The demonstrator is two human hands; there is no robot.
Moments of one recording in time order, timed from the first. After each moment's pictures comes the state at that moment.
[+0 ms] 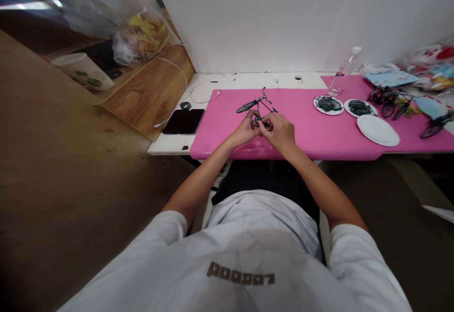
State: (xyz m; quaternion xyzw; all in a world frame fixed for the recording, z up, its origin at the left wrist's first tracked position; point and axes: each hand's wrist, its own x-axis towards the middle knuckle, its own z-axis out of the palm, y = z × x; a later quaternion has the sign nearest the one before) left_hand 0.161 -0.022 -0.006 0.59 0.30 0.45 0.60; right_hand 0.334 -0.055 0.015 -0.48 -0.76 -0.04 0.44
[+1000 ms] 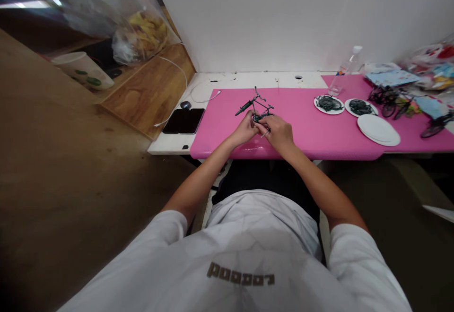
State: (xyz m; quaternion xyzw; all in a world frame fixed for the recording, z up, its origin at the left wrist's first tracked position) left_hand 0.161 -0.013 -0.015 0.58 0.32 0.48 0.57; right_hand 0.335 -0.052 0.008 -0.46 -0.79 -0.02 0.40
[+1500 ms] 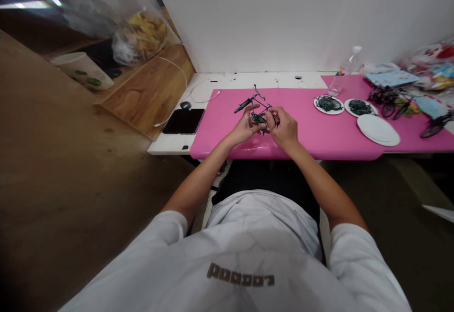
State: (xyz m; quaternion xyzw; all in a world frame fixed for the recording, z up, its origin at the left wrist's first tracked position) left_hand 0.153 -0.023 0.002 0.59 0.32 0.47 0.57; right_hand 0.342 -0.050 0.021 -0.49 -0.71 0.03 0.50
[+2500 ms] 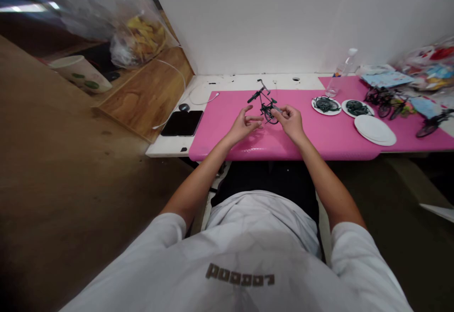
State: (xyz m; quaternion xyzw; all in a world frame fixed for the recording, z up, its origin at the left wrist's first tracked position) left_hand 0.149 -0.014 -0.005 0.54 0.38 0.50 0.56; right_hand 0.372 -0.010 0.015 -0.49 -0.61 0.29 0.55
